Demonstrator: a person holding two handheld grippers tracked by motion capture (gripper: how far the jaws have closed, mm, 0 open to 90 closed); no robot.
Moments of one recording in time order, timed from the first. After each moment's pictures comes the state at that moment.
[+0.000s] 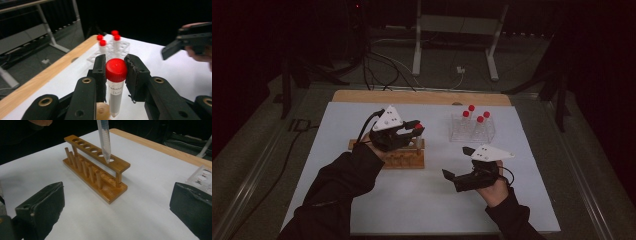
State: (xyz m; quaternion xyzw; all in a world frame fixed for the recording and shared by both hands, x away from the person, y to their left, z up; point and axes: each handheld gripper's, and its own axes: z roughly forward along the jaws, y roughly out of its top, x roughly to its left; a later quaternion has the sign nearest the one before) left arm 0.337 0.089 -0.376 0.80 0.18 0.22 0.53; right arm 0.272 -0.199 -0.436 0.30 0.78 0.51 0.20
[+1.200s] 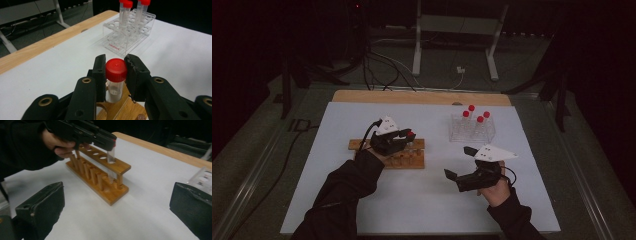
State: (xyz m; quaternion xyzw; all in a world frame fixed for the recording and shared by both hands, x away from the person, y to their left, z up) left arm 0.372 0.098 -0.452 0.80 0.26 0.20 0.50; right arm 0.274 -0.206 -0.438 0.30 0.78 0.52 0.19
